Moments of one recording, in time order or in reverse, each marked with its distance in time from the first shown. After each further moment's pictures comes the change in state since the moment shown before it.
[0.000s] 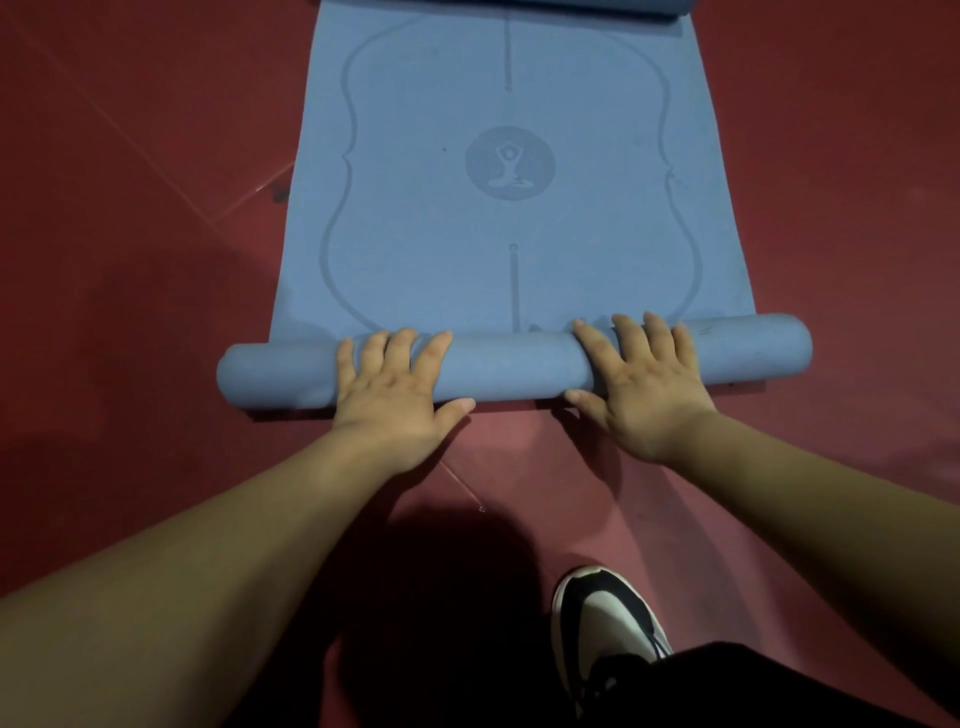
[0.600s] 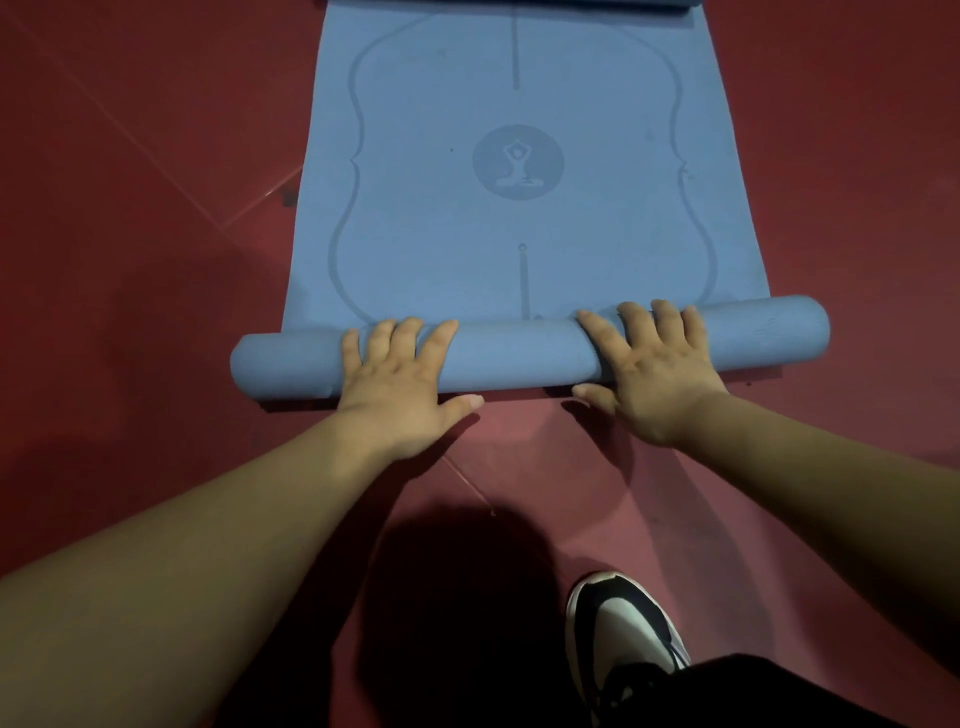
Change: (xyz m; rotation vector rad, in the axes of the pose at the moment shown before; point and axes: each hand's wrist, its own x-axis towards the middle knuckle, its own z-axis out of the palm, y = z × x) left_hand 0.016 -0.006 -0.010 0.035 -0.054 0.009; right_hand 0.019 0.005 -0.002 -0.064 0.049 -0.058
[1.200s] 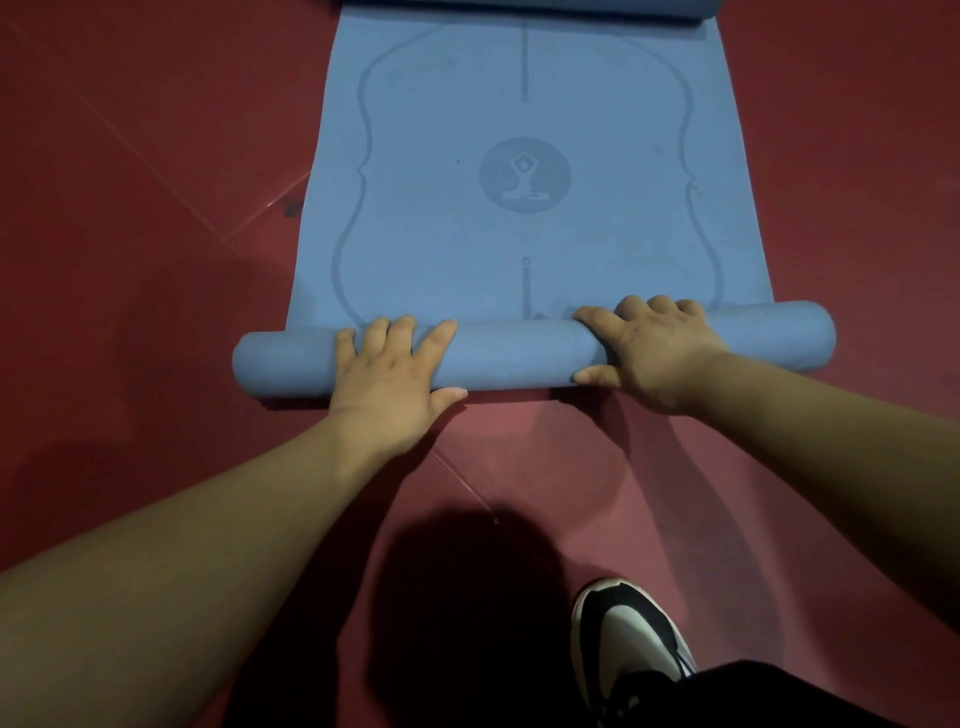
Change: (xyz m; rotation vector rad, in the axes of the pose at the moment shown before) left_hand 0.011 -0.015 0.001 0.146 0.164 0.079; right_hand 0.025 0.009 -0.038 0.009 -0.187 -0.060
